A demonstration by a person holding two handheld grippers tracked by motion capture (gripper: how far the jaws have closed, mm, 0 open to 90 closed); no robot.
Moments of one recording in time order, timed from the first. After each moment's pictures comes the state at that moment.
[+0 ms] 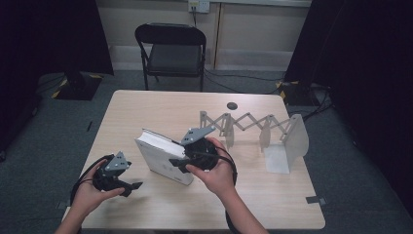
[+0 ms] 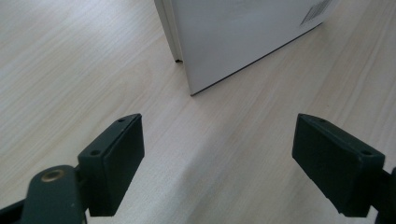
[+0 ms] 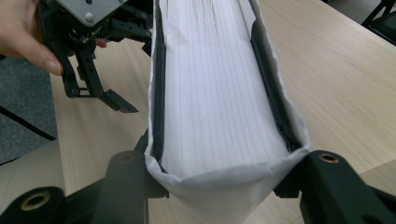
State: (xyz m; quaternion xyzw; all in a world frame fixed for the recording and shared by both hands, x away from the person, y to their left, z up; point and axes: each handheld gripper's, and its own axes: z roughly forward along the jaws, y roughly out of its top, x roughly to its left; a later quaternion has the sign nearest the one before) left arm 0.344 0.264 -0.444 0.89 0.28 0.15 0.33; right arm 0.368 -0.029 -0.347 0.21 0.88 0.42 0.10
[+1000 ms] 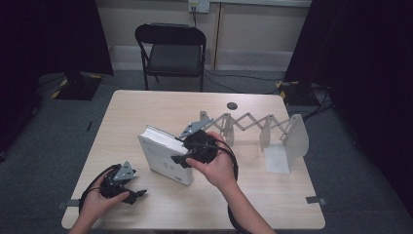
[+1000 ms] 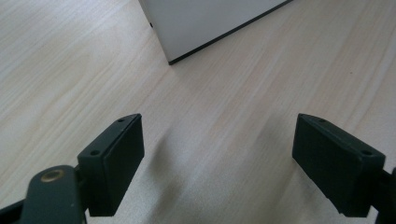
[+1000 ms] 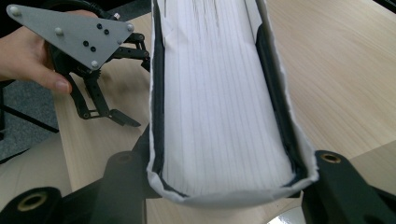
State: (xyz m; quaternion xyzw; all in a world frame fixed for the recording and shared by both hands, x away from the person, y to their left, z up) left arm 0.340 0.257 -0.484 0.89 0.27 0.15 0.32; right arm 0.382 -0.028 -0.338 0.23 0.89 0.38 0.07
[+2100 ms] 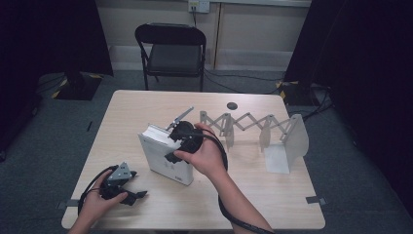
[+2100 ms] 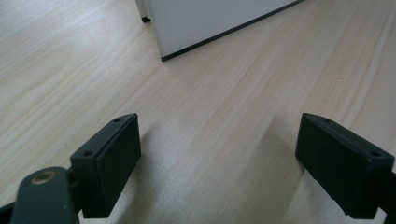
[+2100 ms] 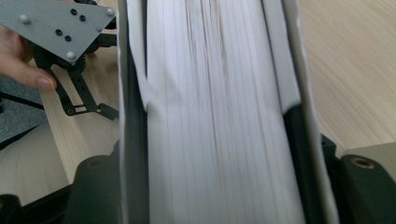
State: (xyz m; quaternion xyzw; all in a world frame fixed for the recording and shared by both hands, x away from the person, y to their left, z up) left arm 0.342 0.267 -0.498 0.88 0.29 0.12 0.37; right arm 0.407 0.006 -0.332 0.25 0.92 0.30 0.05
